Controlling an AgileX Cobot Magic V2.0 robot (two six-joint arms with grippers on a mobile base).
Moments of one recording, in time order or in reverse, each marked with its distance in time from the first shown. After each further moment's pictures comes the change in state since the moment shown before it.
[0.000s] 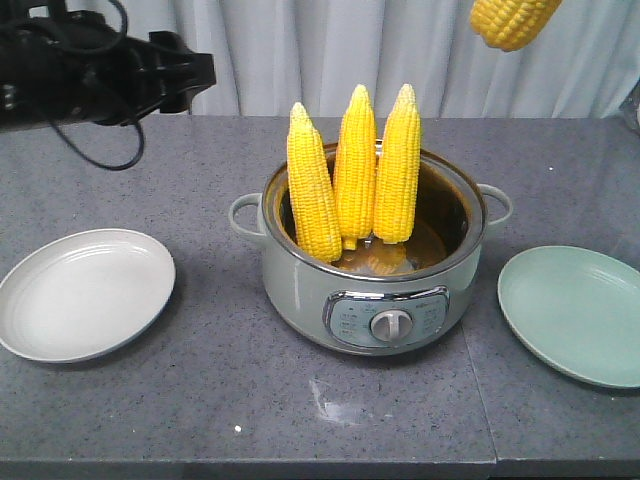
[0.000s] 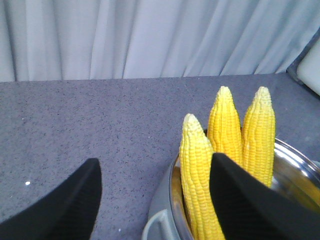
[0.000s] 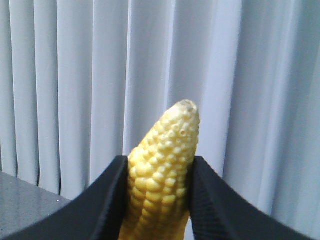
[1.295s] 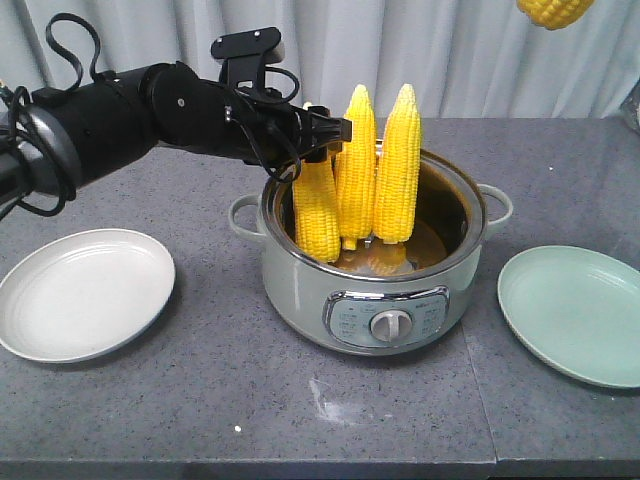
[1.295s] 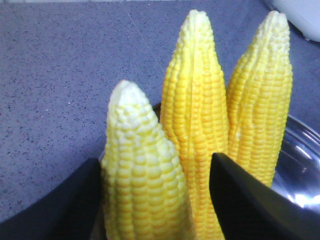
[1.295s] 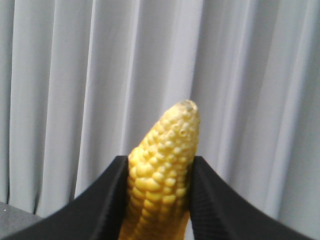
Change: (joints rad) left arm -0.051 0.497 -0.320 -0.429 0.041 0.347; right arm 0.000 -0.008 0.000 -0.089 -0.114 0.000
